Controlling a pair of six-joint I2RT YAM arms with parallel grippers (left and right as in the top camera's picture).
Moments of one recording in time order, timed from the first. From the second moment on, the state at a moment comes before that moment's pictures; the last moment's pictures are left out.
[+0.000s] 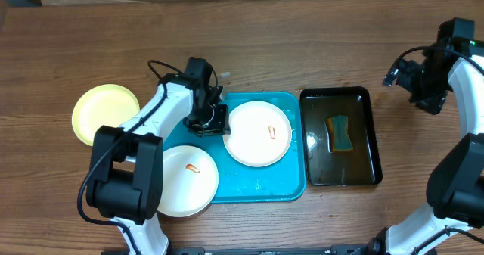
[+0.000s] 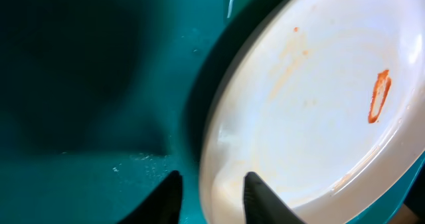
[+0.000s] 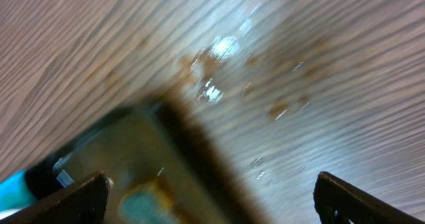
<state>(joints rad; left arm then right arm) -0.25 1.92 1.26 -0.85 0.36 -0.21 -0.28 1.88 1.57 -1.12 -0.19 0.30</state>
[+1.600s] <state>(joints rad) -0.30 1.92 1.26 -0.81 0.31 -0.23 0.16 1.88 1.20 -0.87 -0.02 0.31</state>
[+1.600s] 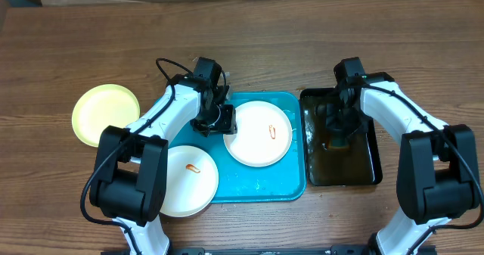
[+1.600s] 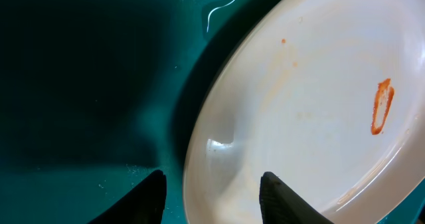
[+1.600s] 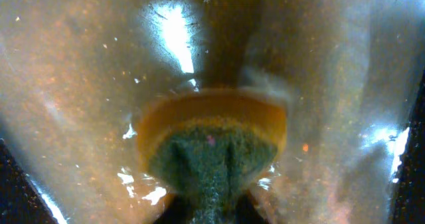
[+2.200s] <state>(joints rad) -0.30 1.92 1.26 -0.72 0.22 -0.24 0.16 1.88 1.50 -1.21 0.02 0.30</state>
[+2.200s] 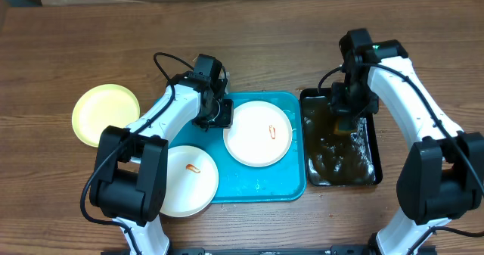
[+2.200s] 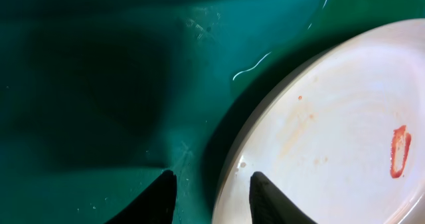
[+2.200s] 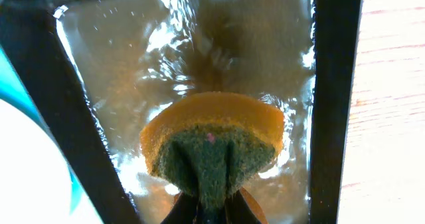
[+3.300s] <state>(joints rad) -0.30 1.97 1.27 -0.72 0.21 -0.26 0.50 1.88 1.52 -0.96 -0.12 0.31</state>
